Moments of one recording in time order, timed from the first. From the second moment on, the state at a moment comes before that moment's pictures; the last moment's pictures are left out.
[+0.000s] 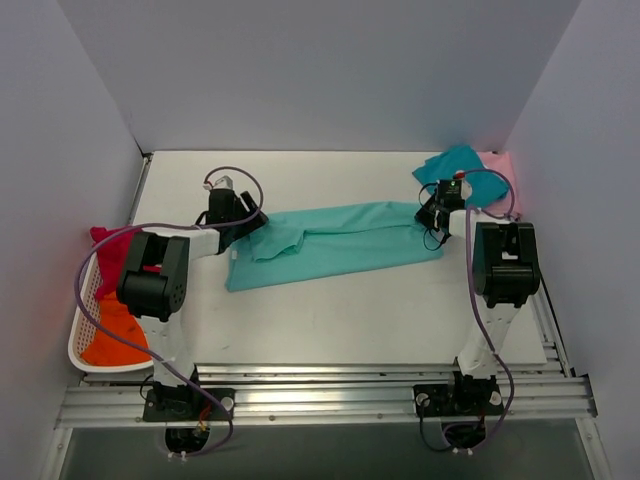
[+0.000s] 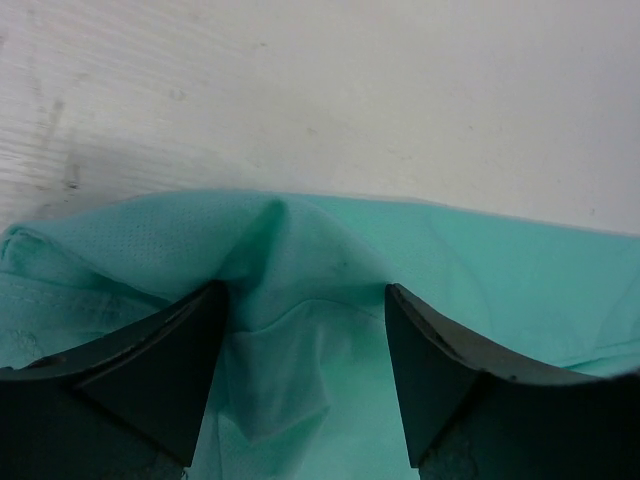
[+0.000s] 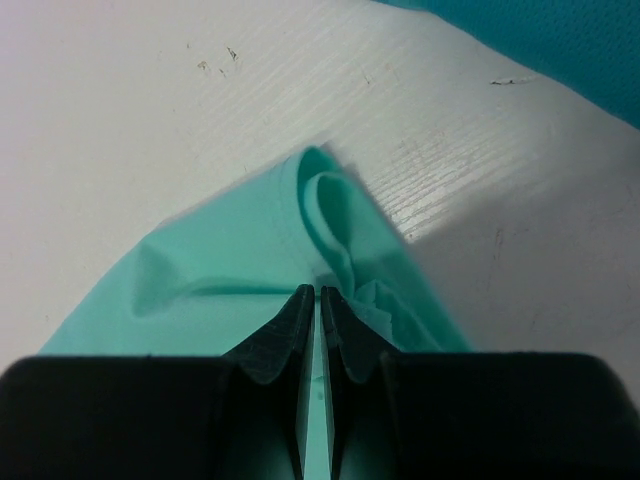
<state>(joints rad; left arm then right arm) -0.21 1.95 1.08 0.24 0.06 -0.65 -0.01 1.99 1.18 0.05 -0.01 0.69</state>
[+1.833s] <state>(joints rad) -0.26 1.63 0.71 0.16 -0.14 -0.98 0.15 2.11 1.31 0.04 -0.01 0.70</state>
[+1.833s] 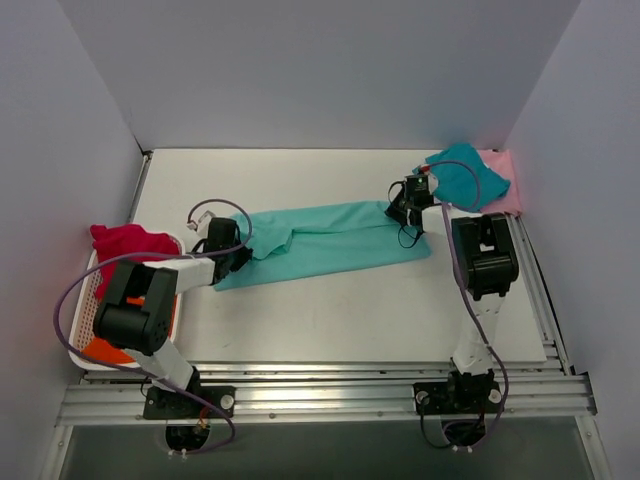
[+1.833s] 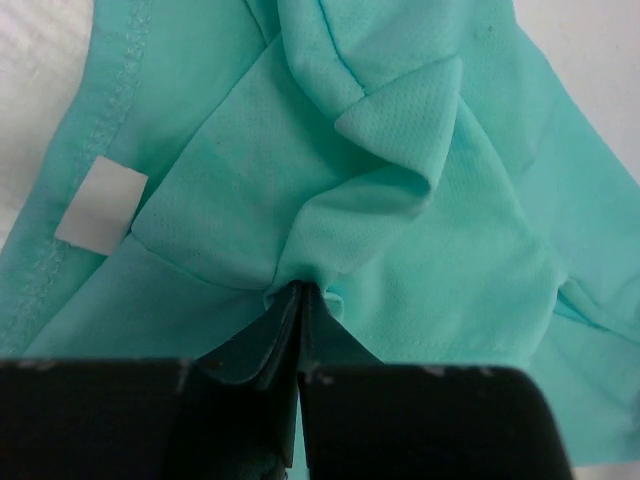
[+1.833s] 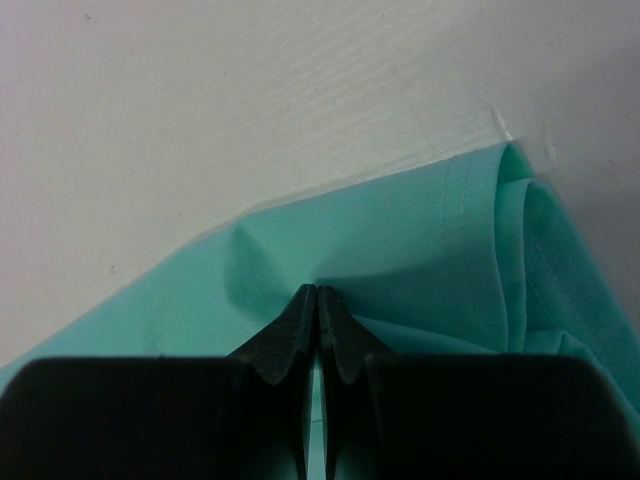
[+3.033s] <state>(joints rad) -0.16 2.59 2.33 -0.19 0.49 -0.69 1.16 1.85 1.02 -0.02 0.41 0.97</state>
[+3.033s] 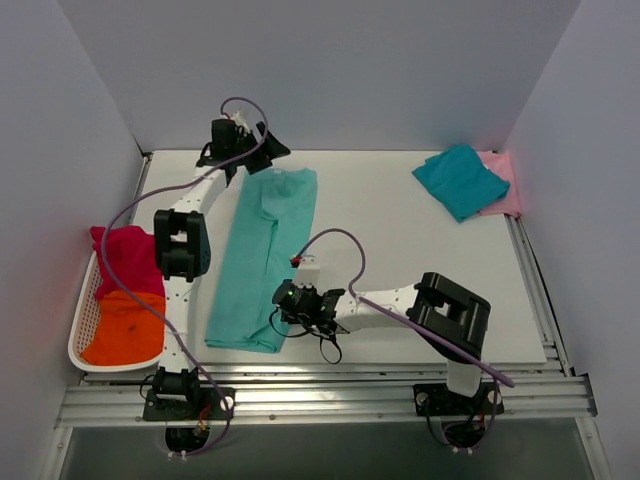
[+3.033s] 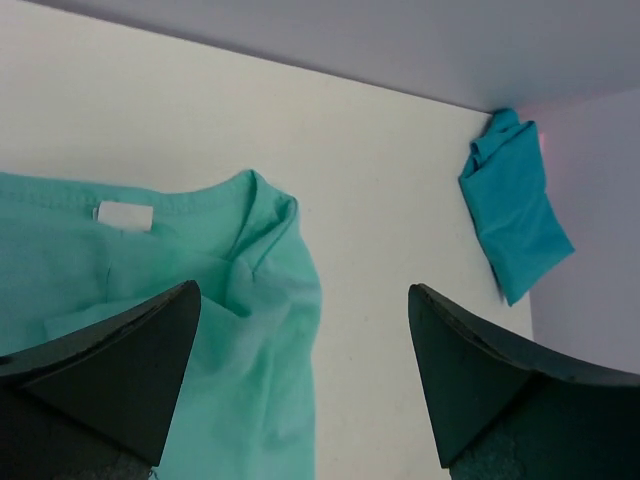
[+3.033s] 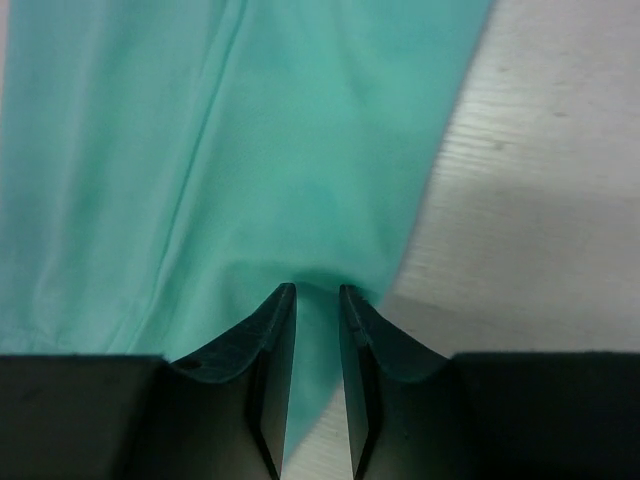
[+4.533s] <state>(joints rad) -0.28 0.74 0.72 -0.44 -0.20 -0.67 1.38 1.79 0.84 0.28 0.31 1.04</state>
